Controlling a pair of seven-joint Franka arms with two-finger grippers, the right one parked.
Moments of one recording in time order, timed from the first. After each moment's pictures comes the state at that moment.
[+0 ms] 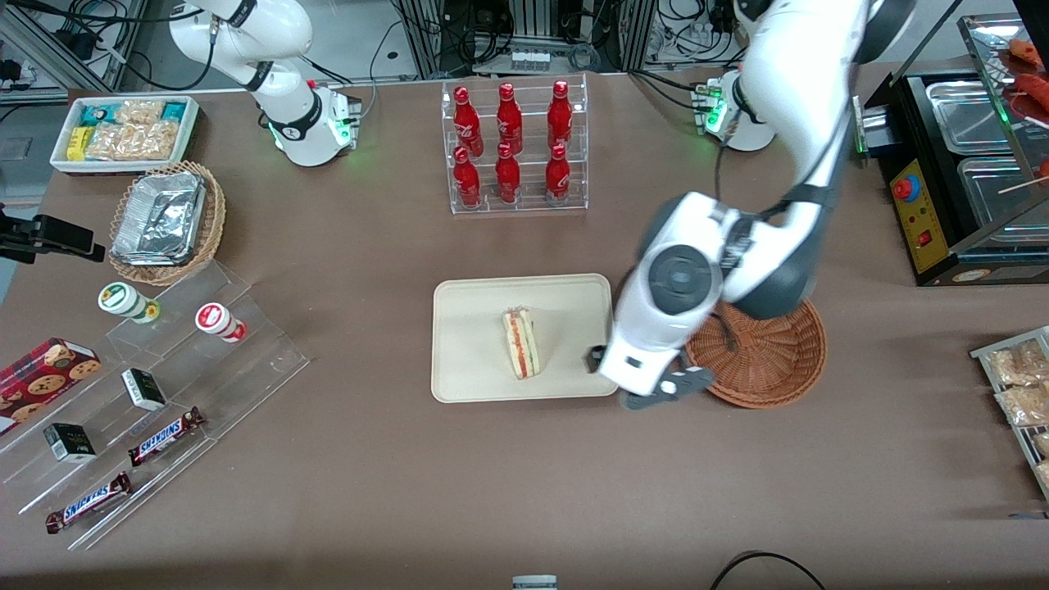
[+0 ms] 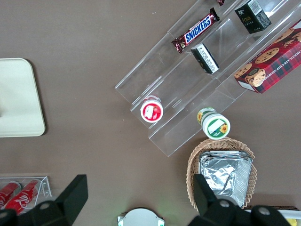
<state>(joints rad) -0.39 0.61 -0.13 -1.26 0.06 1.83 -0.77</state>
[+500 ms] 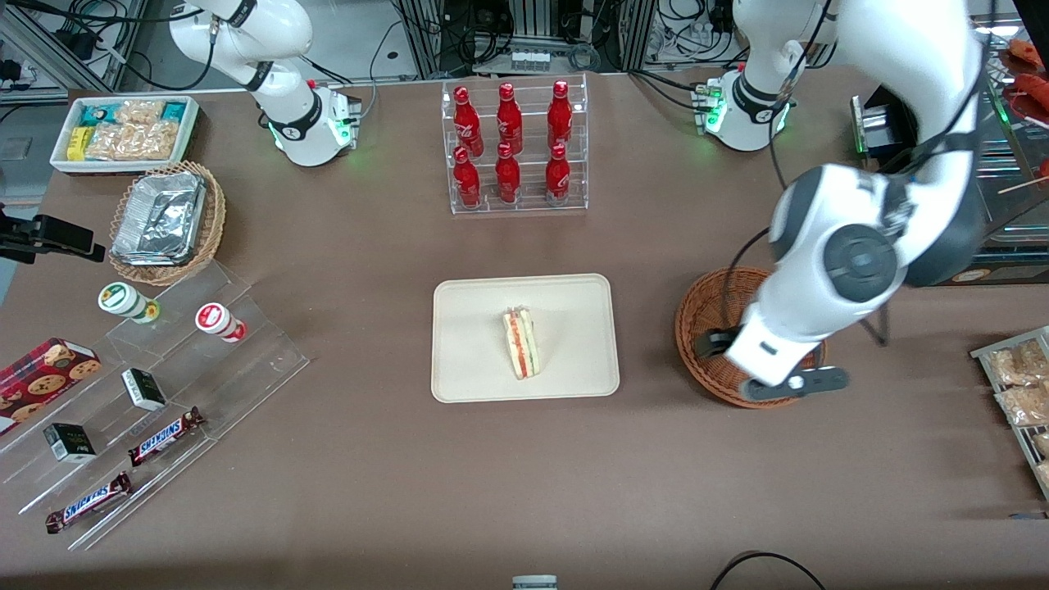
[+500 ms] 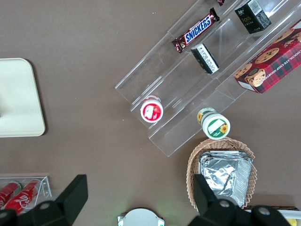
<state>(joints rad) -0.18 0.36 -0.12 -1.51 0.06 1.81 -0.40</state>
